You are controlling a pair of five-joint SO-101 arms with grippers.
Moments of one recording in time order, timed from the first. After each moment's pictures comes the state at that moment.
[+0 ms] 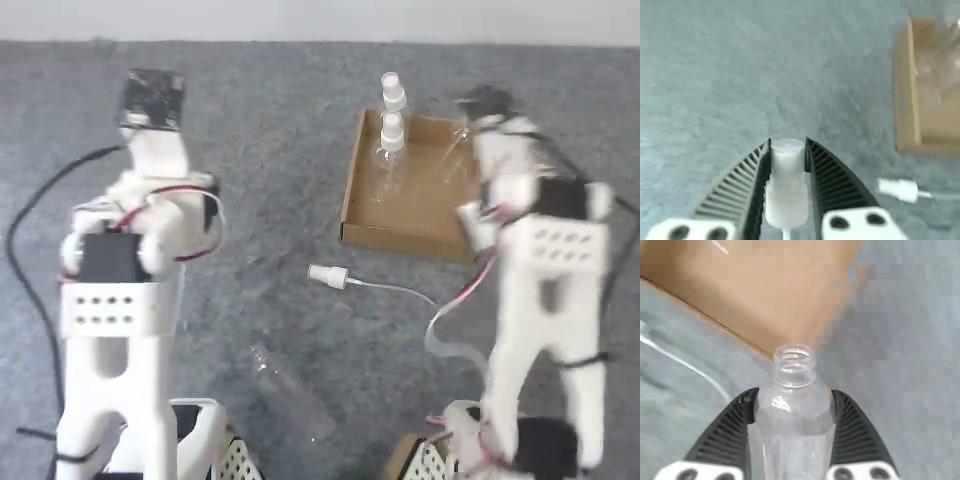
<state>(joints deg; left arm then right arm) -6.3 -37.0 25.8 70.6 1.3 1.0 -21.0 12.5 80.6 29.1</state>
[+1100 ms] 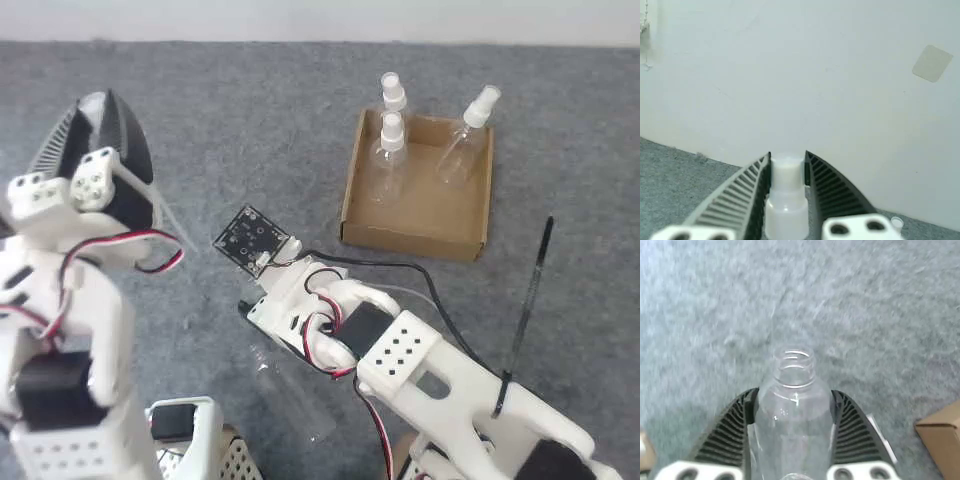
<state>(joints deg) -11.1 -58.3 20.5 55.7 22.1 -53.9 -31.3 48.6 36.6 3.5</state>
